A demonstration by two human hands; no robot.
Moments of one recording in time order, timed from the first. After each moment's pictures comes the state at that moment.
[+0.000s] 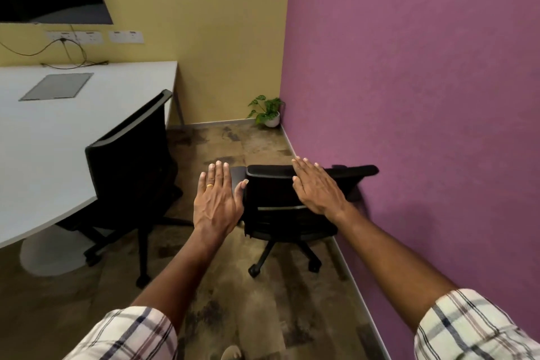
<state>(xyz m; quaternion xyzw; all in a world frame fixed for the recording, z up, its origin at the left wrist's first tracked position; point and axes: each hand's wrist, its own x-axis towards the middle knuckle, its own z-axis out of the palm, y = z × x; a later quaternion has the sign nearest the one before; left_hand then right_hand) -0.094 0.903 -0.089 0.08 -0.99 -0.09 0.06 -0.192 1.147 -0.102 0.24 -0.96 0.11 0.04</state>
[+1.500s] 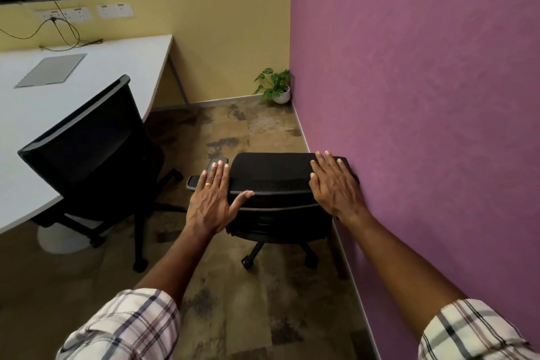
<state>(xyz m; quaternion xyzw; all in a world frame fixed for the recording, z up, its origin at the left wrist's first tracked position) -0.202 1.052 -0.168 0.01 -1.00 -0.03 0.03 -0.279 1.356 -0.175 0.19 -0.97 0.09 0.11</state>
